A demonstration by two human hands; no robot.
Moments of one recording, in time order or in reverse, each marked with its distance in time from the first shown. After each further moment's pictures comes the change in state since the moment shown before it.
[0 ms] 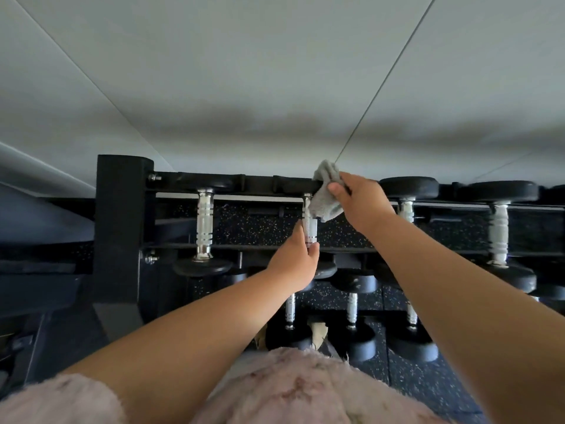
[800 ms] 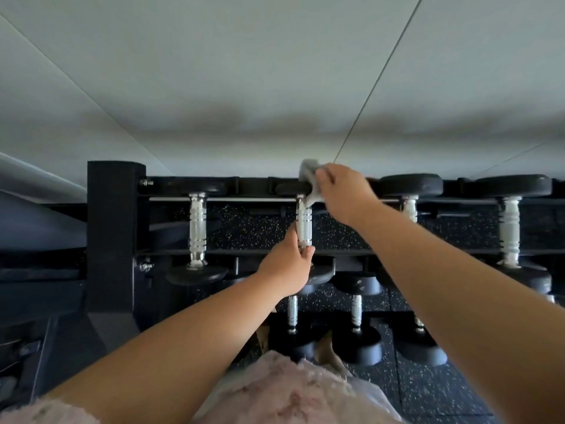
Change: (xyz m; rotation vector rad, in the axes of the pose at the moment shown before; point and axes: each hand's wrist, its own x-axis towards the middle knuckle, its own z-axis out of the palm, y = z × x) left_hand 0.007 -0.009 -0.005 -0.003 -0.036 -0.041; right_hand 0.015 -0.033 0.001 -0.141 -0.068 -0.066
